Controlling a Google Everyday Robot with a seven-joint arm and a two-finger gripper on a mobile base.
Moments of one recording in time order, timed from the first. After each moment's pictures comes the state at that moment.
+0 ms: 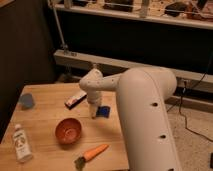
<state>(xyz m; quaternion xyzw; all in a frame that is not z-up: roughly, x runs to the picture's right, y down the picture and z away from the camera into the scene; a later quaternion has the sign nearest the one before) -0.064 0.118 0.908 -0.32 0.08 0.17 0.93</state>
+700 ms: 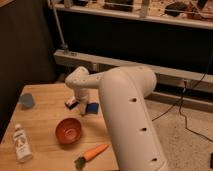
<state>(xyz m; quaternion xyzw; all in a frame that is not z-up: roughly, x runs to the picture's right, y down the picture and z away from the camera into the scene) -0.144 0.093 0.925 -0.32 0.05 0.12 0.94</state>
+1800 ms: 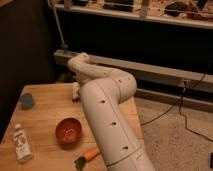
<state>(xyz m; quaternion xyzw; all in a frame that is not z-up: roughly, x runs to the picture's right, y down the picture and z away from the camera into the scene) -0.125 -0.013 1.008 -0.29 0.07 0.17 0.94</state>
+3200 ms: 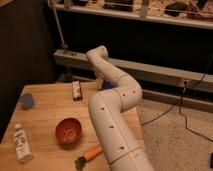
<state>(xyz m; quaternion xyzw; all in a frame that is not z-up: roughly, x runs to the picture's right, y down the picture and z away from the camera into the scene) 0.013 -0.050 1.033 -0.27 0.15 0.29 0.91</state>
